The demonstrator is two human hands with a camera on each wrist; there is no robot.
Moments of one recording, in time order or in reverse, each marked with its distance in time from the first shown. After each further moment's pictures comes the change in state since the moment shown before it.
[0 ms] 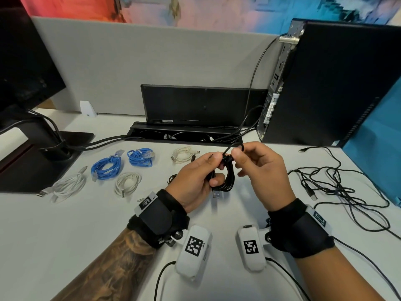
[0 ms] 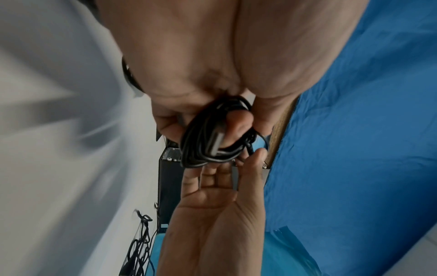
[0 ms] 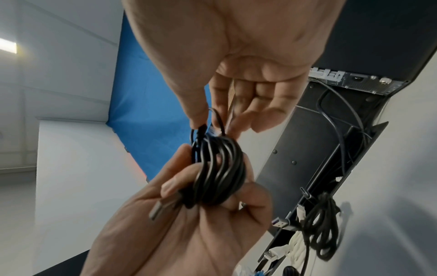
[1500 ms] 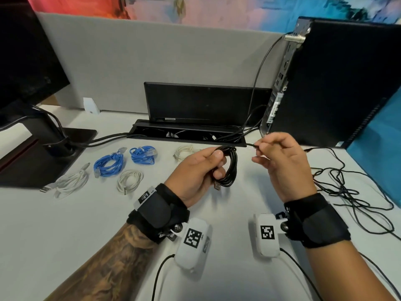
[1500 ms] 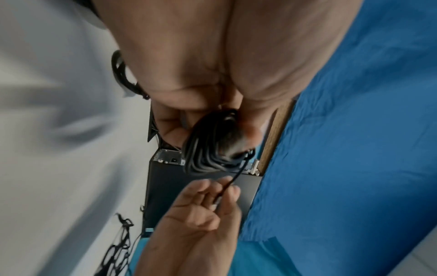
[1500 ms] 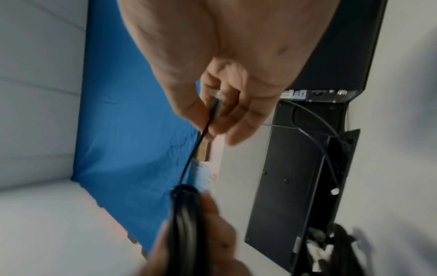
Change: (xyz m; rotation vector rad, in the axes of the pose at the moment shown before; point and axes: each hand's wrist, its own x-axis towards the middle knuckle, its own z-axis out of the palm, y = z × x) left_hand 0.001 0.007 -0.003 0.076 -0.040 0.057; right_hand 0.018 0.009 -0.027 0.326 0.054 0.125
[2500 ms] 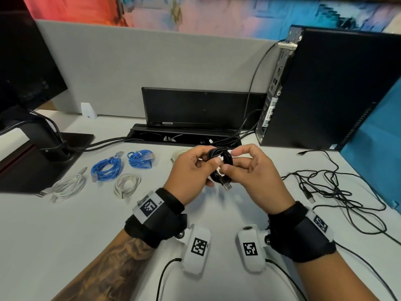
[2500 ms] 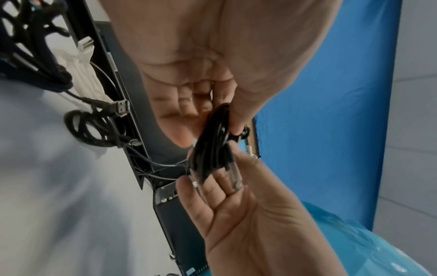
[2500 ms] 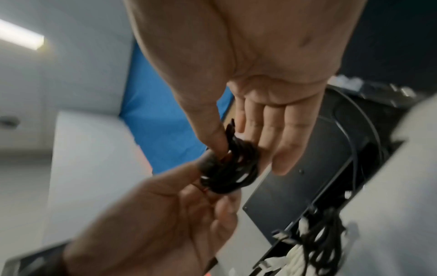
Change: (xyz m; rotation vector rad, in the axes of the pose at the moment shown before) left_hand -0.003 0.008 0.003 0.439 0.284 0.125; right_hand -0.022 -0.004 0.033 -0.251 -0.167 0.143
